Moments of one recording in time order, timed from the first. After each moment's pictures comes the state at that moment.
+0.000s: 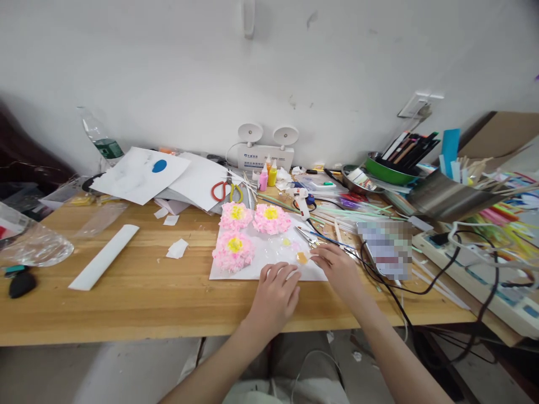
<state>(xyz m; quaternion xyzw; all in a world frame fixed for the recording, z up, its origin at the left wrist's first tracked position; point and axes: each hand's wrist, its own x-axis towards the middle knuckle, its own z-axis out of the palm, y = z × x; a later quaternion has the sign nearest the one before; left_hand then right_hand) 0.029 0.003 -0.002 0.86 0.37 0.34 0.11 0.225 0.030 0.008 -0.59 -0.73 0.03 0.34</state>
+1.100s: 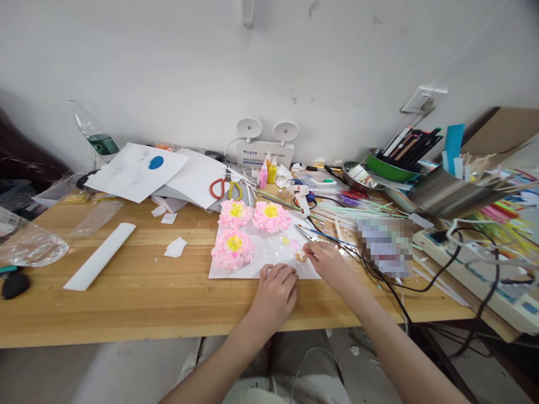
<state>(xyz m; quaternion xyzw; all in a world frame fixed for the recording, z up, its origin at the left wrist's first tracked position) 0.032 0.006 -0.019 0.86 0.39 0.31 0.15 0.215 0.046 0.006 -0.59 -0.79 0.03 0.17</state>
